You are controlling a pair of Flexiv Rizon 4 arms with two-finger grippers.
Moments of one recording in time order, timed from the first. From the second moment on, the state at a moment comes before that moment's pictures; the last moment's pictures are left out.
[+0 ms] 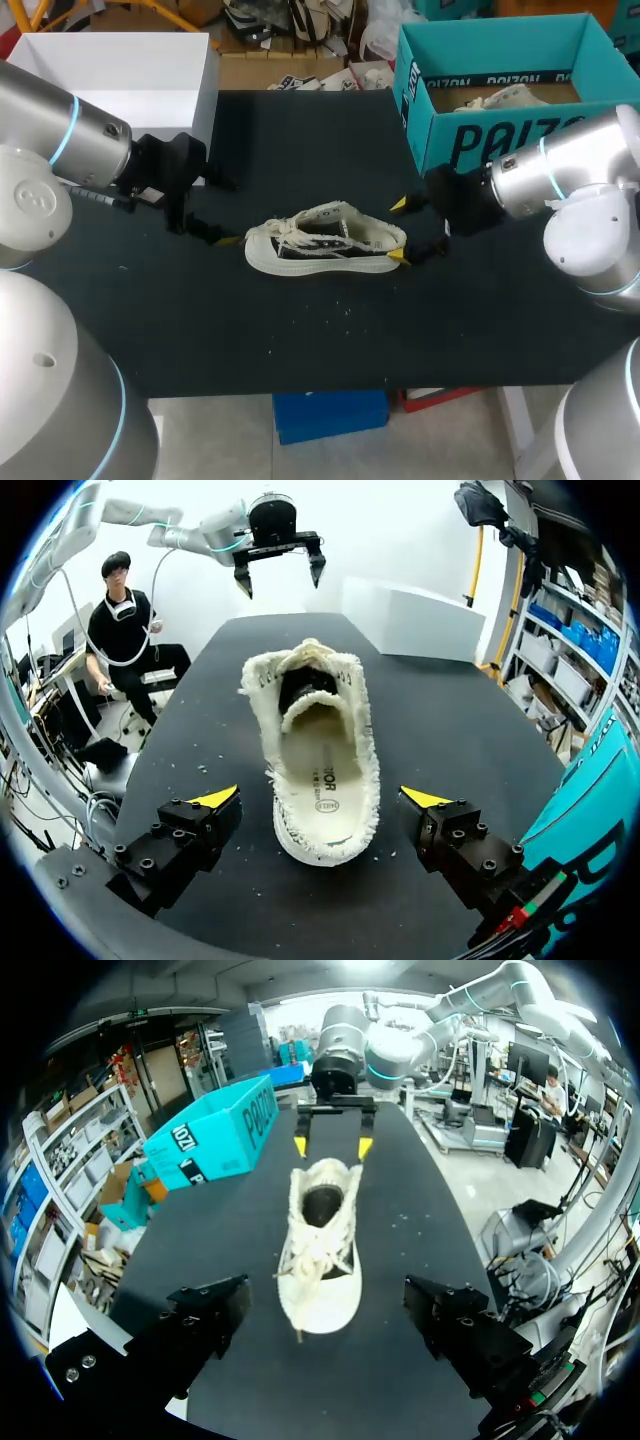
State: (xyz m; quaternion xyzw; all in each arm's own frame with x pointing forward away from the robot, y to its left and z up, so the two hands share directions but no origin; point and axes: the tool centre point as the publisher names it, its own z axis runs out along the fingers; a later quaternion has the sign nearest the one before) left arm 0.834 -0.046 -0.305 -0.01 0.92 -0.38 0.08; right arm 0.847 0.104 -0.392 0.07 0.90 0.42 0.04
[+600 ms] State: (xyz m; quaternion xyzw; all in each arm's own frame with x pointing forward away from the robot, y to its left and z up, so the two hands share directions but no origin) left arm 0.834 -0.046 -0.305 -0.01 0.92 -0.38 0.08; right arm 0.854 0.116 -0.420 0.07 0.89 0.44 0.02
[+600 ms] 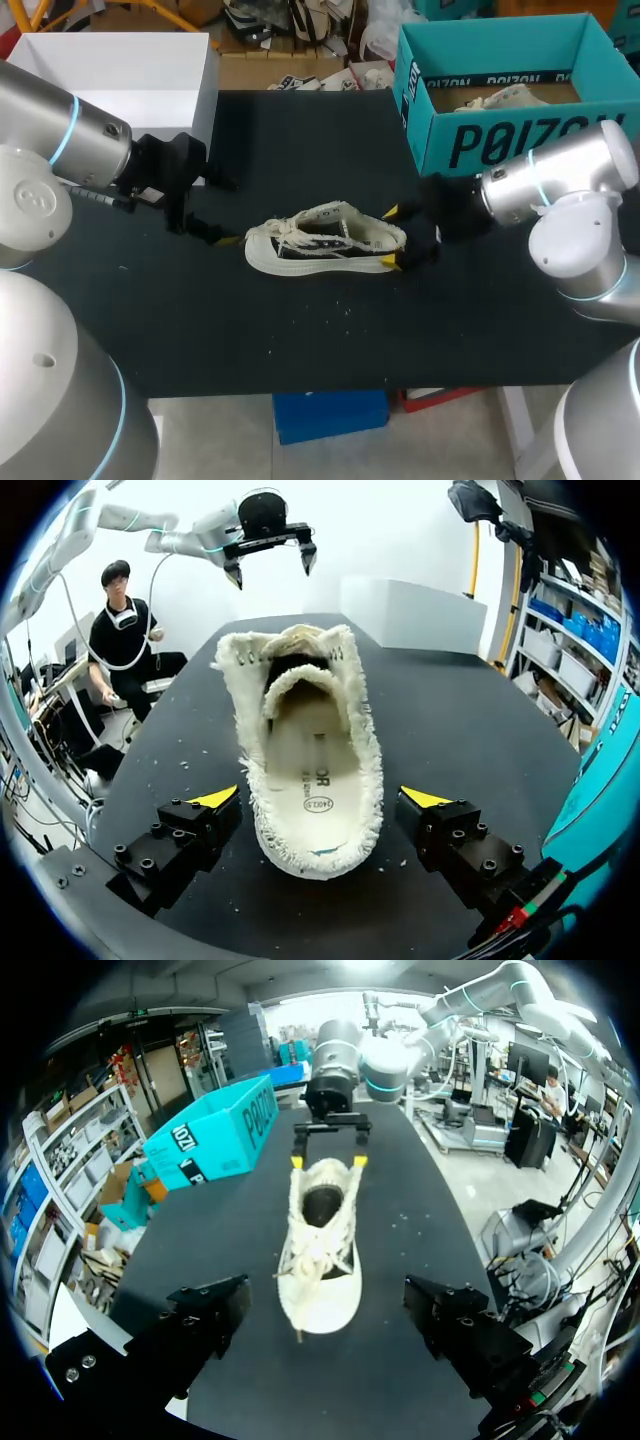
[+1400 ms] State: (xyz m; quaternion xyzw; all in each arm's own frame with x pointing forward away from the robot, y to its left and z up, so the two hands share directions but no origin) left arm 0.835 -0.048 -0.302 -0.01 0.92 -0.39 0.08; right arm 0.859 0.126 -0.437 0.05 0.89 0.46 0.00
